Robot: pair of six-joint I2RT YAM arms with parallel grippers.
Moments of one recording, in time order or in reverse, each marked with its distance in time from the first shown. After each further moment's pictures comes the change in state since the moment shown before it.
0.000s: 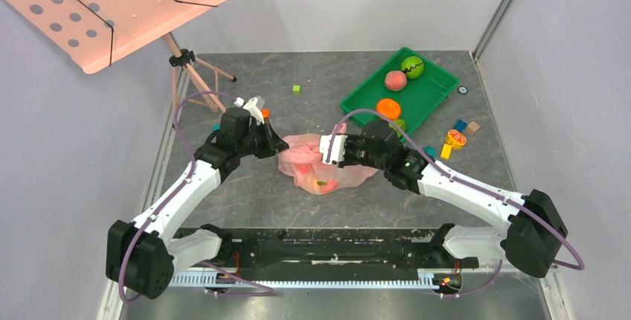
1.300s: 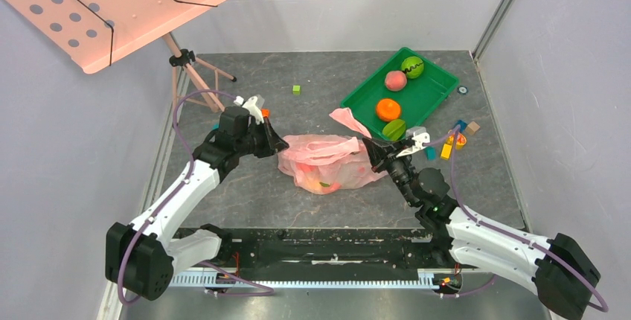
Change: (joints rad) left arm 0.000 -0.010 0.021 -0.029 0.004 0.011; right arm 0.000 -0.411 -0.561 0.759 0.515 1.043
